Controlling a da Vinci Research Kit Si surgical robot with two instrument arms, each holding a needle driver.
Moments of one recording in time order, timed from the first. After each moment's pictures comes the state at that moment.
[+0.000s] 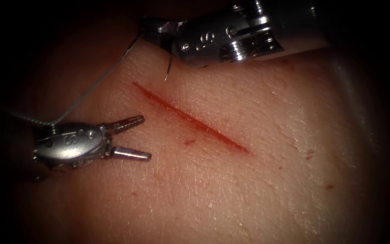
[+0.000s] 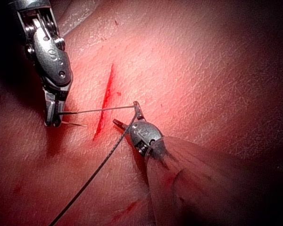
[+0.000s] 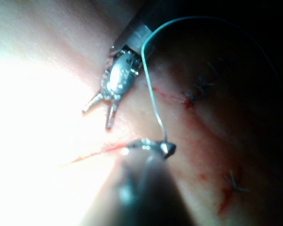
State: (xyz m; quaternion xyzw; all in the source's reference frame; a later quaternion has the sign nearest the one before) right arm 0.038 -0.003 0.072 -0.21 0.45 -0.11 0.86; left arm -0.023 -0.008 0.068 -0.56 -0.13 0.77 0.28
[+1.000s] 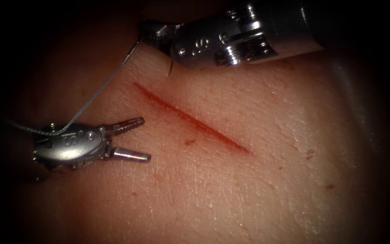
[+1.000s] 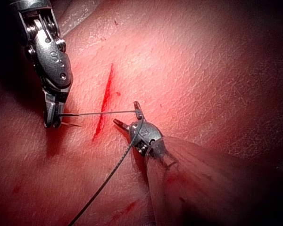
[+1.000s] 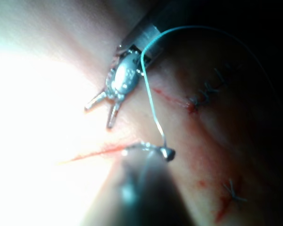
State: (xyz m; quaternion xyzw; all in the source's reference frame) right arm 0.038 -0.003 0.072 -0.22 0.43 -0.15 0.86; left arm -0.023 -0.008 0.068 -0.55 -0.14 0.78 0.28
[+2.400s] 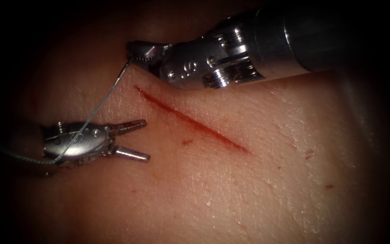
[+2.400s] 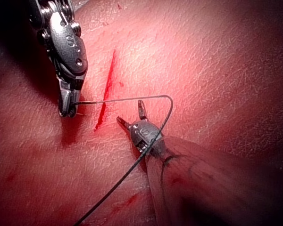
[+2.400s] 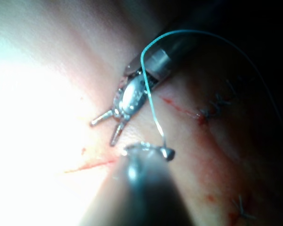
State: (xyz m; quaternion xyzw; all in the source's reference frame) right arm 0.040 -0.006 0.072 -0.22 0.45 -0.17 0.85; left arm -0.021 -0.009 0.074 -0.52 -0.16 0.78 0.31
